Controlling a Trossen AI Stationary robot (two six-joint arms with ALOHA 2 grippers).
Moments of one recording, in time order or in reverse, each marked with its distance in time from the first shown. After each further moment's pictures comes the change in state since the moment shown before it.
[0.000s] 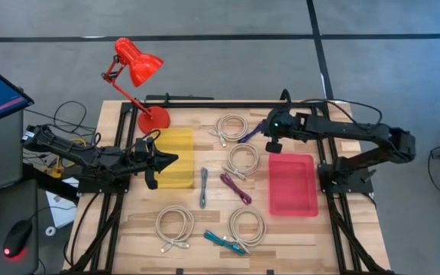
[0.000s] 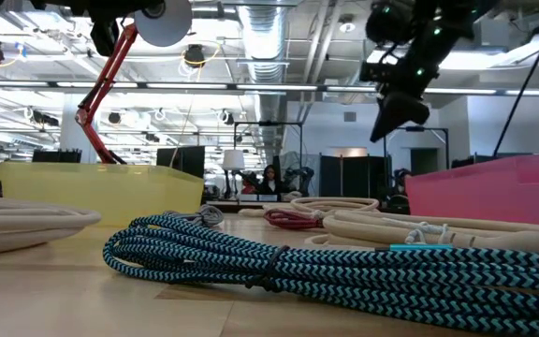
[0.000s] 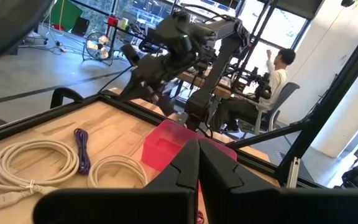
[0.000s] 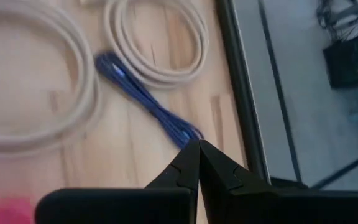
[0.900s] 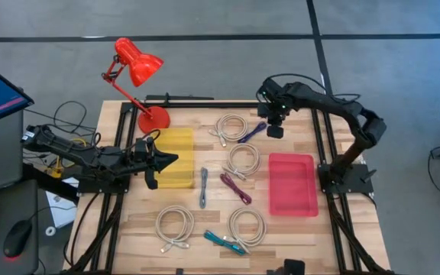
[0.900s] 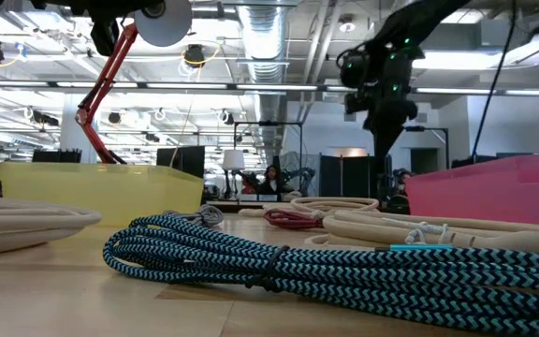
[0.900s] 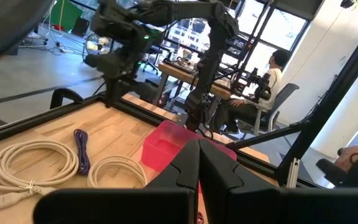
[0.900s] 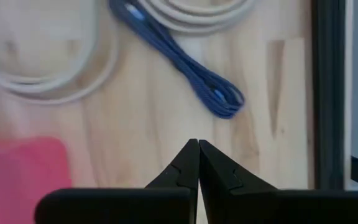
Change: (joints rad) left arm 0.002 0.000 0.000 0.003 0.000 0.000; right arm -0.311 0.361 0.389 -0.434 -0.399 -0.156
